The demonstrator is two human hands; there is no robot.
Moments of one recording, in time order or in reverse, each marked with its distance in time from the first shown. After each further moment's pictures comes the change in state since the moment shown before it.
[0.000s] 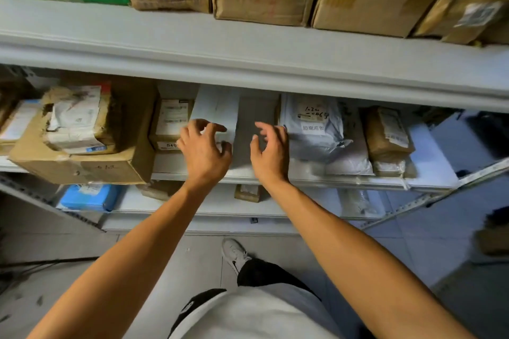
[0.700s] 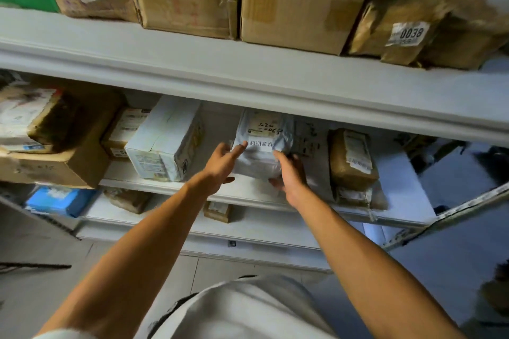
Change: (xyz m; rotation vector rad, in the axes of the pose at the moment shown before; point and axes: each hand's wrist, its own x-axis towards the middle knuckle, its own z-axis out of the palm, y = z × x) left_hand -0.002 0.117 0.111 -0.836 -0.484 -0.588; right_hand 0.069 0.129 -0.126 0.593 -0.227 0.830
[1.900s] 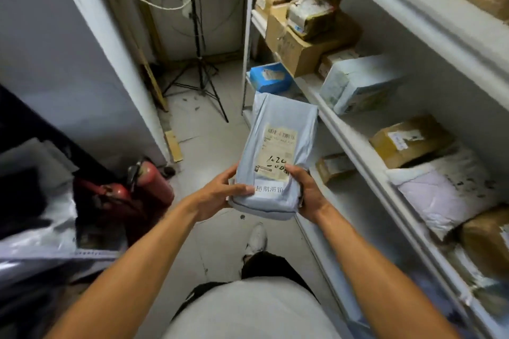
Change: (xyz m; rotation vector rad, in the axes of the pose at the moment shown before) left_hand -0.386 -0.233 0.018 -0.590 0.434 0.060; right_hand -0.211 0.140 -0.021 -0.379 -1.305 0.381
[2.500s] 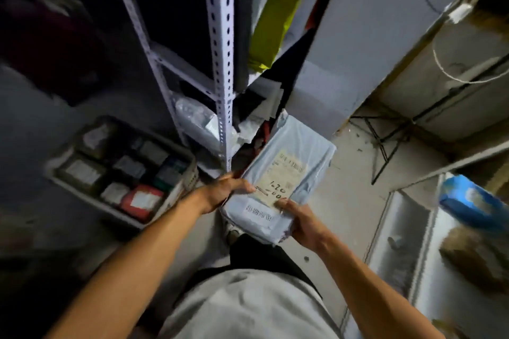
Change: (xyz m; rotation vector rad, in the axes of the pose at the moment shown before) left_hand -0.284 -0.123 -0.105 -0.475 0.875 0.208; right_hand 0.007 0.165 0.247 -0.600 -0.789 0.450
